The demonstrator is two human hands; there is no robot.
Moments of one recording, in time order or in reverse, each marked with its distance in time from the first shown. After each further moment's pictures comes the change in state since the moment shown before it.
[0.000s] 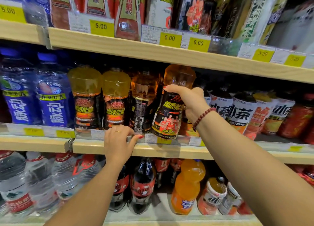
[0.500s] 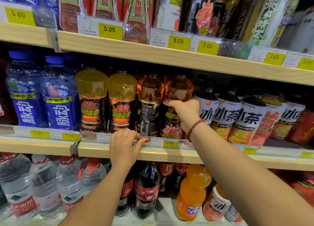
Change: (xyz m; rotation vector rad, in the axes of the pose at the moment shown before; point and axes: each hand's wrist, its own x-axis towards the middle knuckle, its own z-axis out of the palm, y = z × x) left_hand -0.002 -0.003 0.003 0.021 0.069 0.082; right_hand 0.032 0.051 0.024 -0.205 0.137 -0.067
